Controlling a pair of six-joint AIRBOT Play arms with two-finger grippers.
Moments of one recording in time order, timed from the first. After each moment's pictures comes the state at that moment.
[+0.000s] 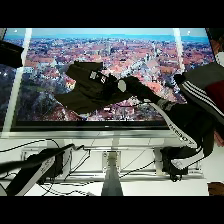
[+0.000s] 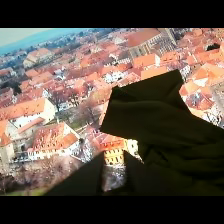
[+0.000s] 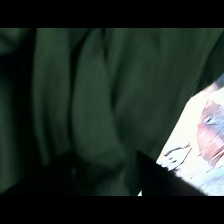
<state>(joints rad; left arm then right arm) 0.13 -0.92 1.43 1.22 -1.22 -1.06 0.68 -1.70 1.30 -1.21 0.56 0.72</state>
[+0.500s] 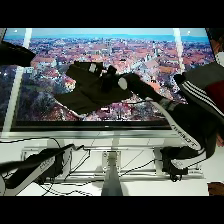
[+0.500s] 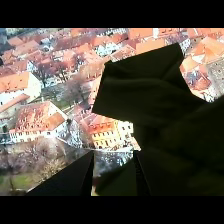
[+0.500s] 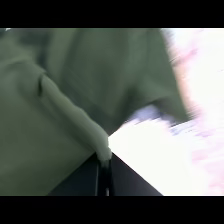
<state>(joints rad) 0.13 -1.02 1.43 1.22 -1.25 -1.06 0.63 -1.62 1.36 -1.27 0.42 0.72</state>
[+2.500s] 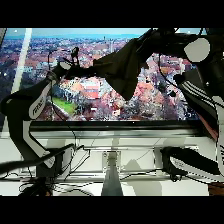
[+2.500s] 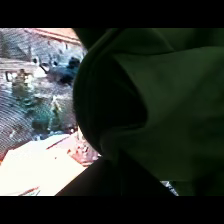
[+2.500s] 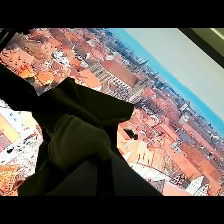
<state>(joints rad) -0.20 -1.90 1.37 0.64 -0.62 -1.08 0.35 -1.22 1.49 -1.29 0.87 0.96</state>
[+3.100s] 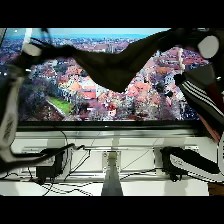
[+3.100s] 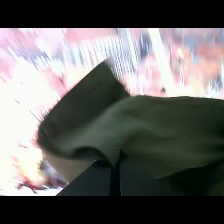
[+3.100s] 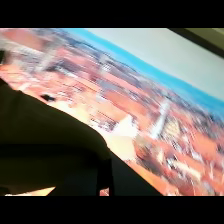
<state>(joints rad) -0.01 -1.45 1.38 0.85 -0.69 -1.10 0.14 -1.22 1.49 -1.59 0.88 1.31</state>
